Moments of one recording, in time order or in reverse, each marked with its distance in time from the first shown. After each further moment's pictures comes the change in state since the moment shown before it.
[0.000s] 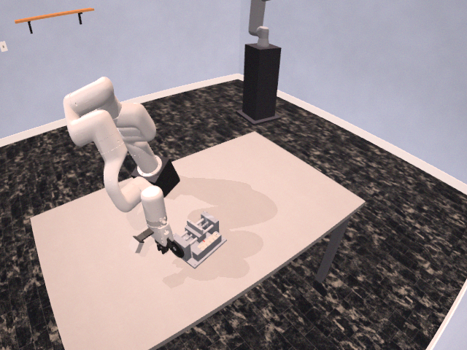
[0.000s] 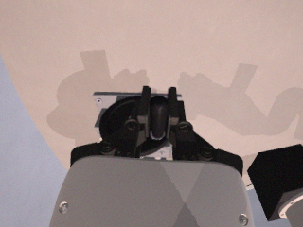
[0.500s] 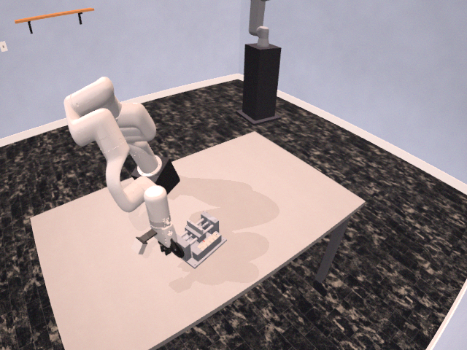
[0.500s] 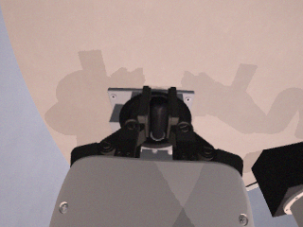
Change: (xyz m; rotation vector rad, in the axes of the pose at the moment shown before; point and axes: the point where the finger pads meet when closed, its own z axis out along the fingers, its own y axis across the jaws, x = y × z) arm 0.000 -0.022 -0.012 0.006 0.002 -0.002
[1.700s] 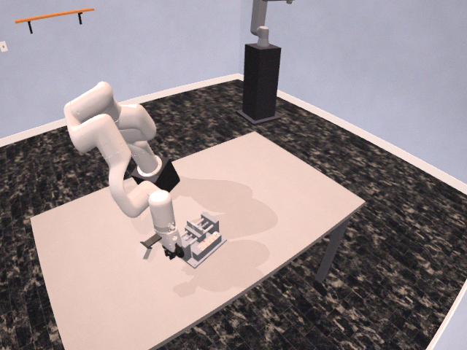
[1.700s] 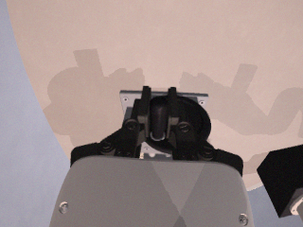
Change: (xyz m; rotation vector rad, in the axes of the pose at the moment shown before) arm 0.000 -0.023 0.006 0.000 0.000 0.000
